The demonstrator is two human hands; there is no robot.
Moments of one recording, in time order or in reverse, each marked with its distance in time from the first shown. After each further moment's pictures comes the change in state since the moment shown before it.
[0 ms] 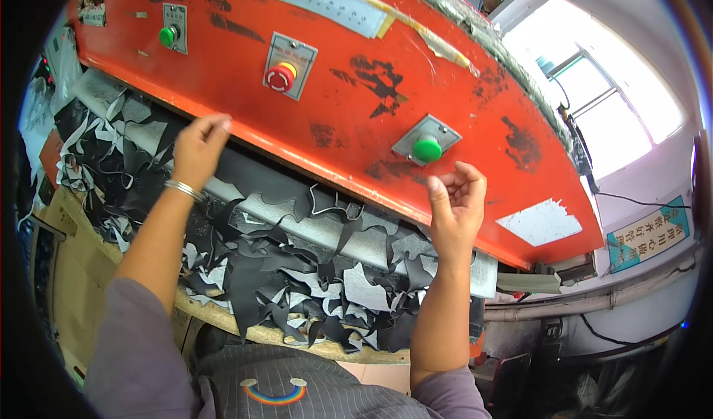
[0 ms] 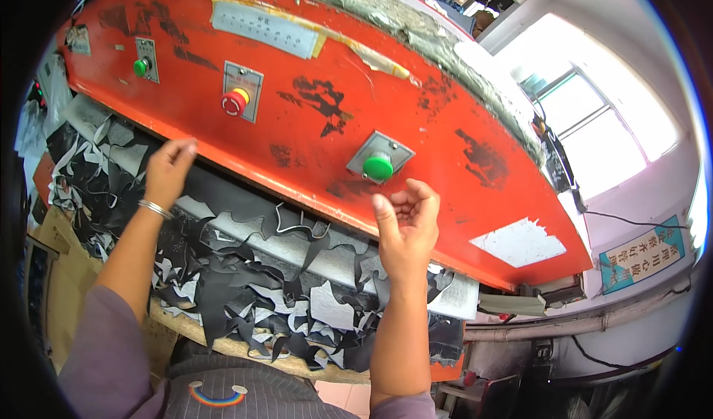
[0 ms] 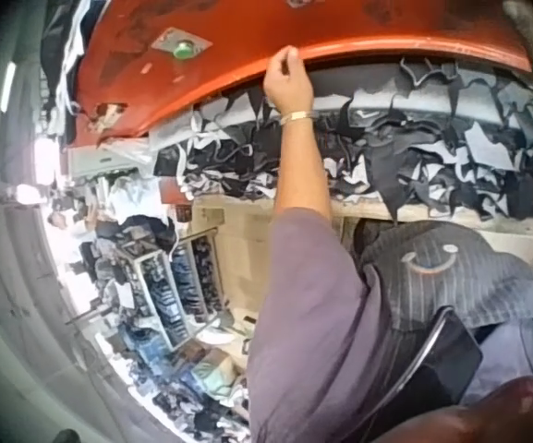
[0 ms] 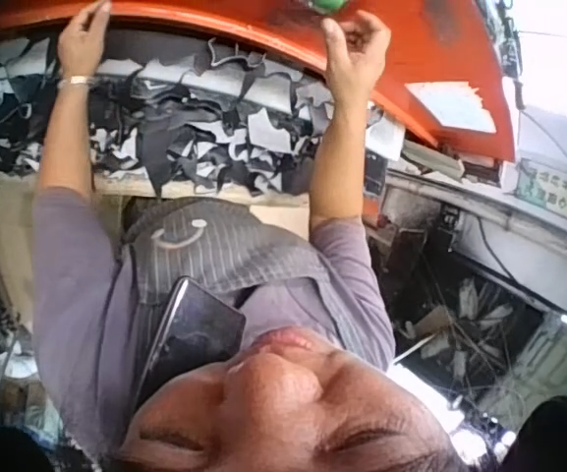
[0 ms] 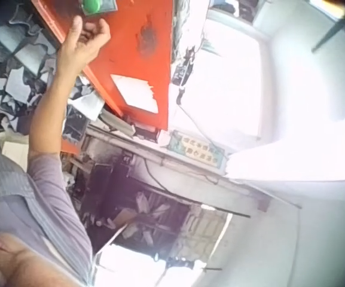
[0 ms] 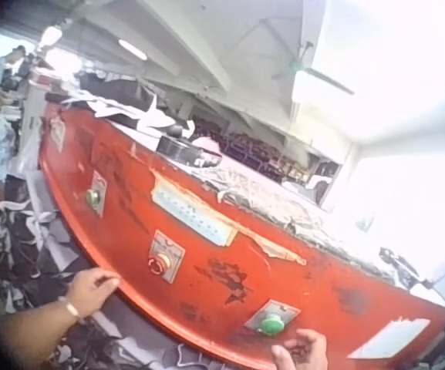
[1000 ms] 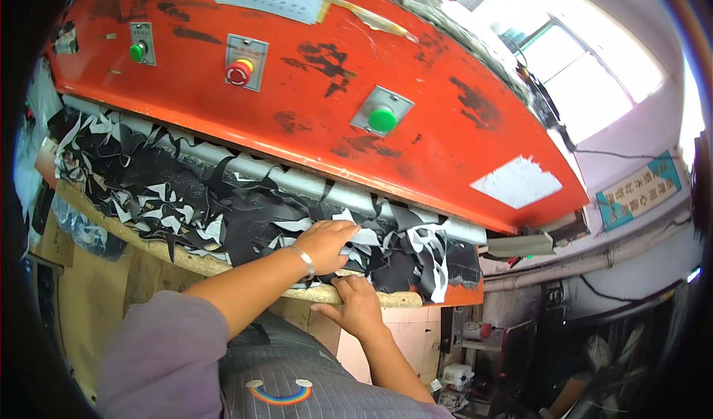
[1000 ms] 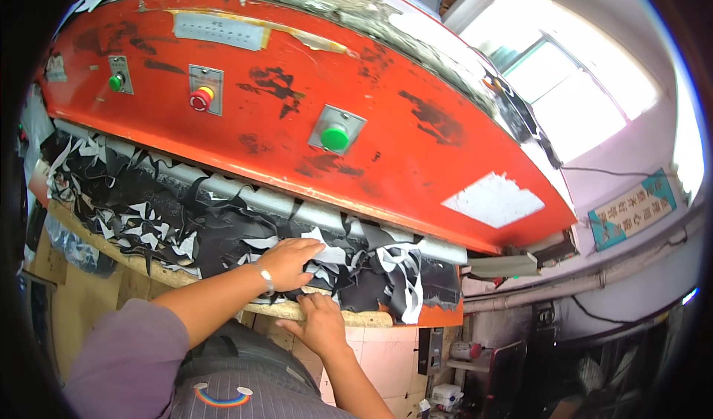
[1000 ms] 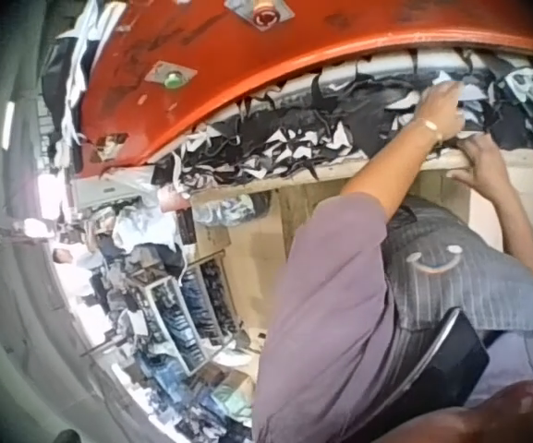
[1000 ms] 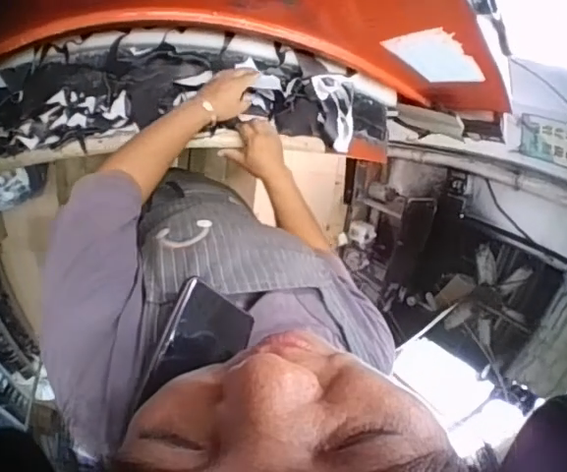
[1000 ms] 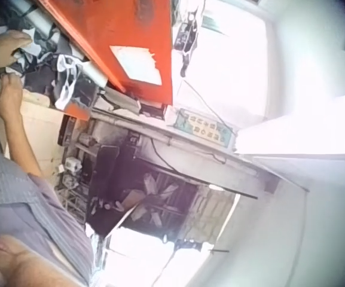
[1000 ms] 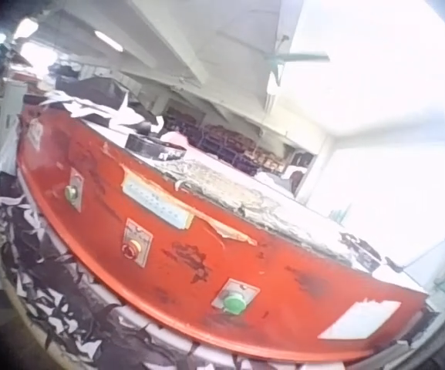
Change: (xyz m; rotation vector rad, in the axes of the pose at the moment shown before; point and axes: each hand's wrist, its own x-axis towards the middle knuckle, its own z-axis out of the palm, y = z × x) left_hand -0.239 0.080 0.107 0.119 -0.967 0.408; right_hand -0.280 -0.034 -0.019 -0.664 -0.609 0.066
